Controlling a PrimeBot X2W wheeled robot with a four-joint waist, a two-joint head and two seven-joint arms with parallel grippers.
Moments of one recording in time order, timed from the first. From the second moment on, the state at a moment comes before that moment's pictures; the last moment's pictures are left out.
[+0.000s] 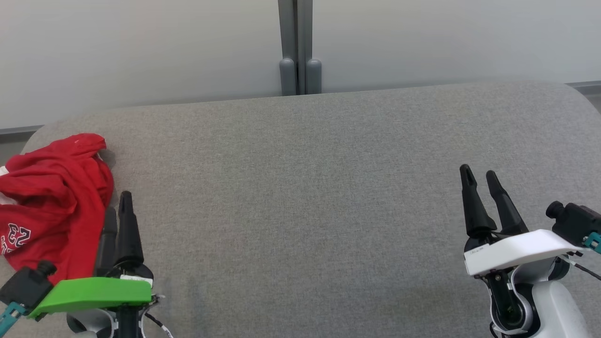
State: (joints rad) left arm -0.03 0.04 0.06 0.02 -0.99 -0.10 -0.07; right arm -0.09 -0.06 0.00 0.05 0.64 0.13 -0.07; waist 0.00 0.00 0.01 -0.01
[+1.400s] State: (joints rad) left arm -0.04 0.20 -0.38 0.03 -0.33 0.25 -0.18; right arm -0.09 -0.06 0.06 0.01 0.03 0.13 -0.18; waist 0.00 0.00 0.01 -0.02
